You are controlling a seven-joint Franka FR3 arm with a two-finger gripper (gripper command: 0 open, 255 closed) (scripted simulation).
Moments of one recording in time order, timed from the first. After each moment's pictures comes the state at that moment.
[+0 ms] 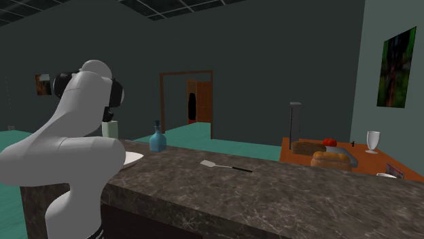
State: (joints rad) arm 0.67 0.75 0.29 -0.89 -0.17 1.57 0.78
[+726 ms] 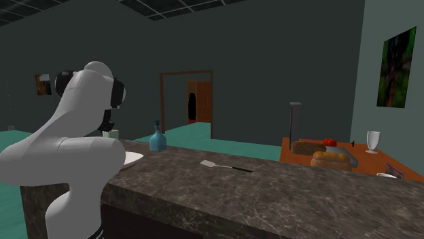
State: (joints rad) arm 0.64 0.73 0.29 -1.09 -0.17 1.73 0.78
